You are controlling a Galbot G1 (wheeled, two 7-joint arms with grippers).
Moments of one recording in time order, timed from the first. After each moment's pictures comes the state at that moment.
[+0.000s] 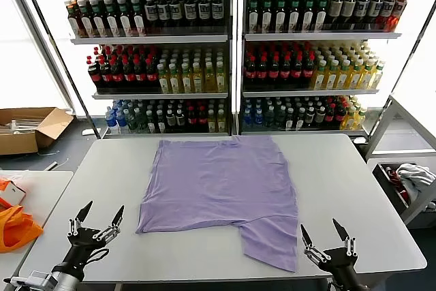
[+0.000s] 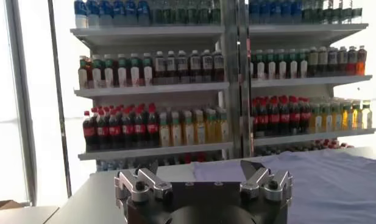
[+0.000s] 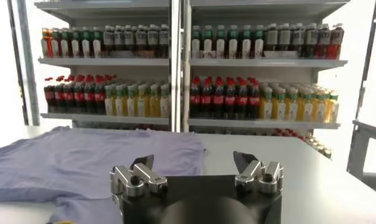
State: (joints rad) left arm 1.63 -1.29 -0.85 -2.03 -0.34 0.11 0.30; right arm -1.82 1.33 0.69 2.20 0.21 -0.13 -0.20
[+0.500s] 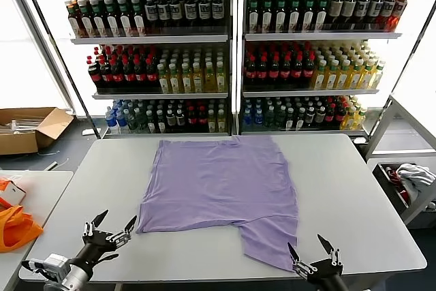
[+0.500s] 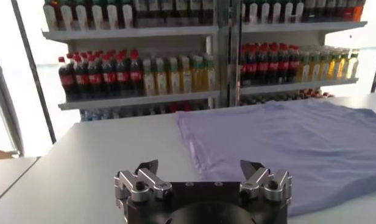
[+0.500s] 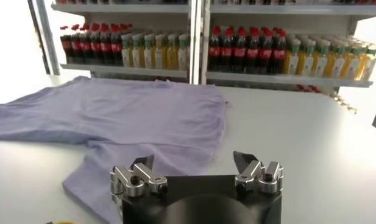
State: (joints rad) left arm 1.61 -1.15 -0.74 -2.02 -0.37 0.32 0.25; right arm -1.86 1.29 0.60 2.21 0.21 -0.26 -0.11
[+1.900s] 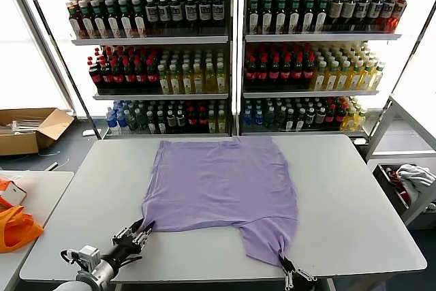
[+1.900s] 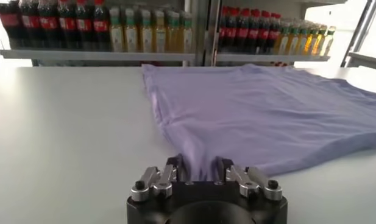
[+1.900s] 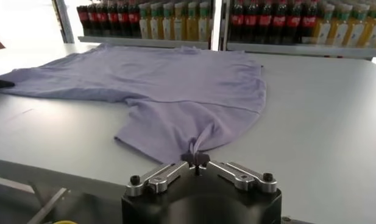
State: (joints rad) left arm 1.52 -1.13 -0.59 -1.89 -0.46 0.37 0.23; right arm -1.87 1.31 0.52 2.14 0.10 -0.23 -0.17
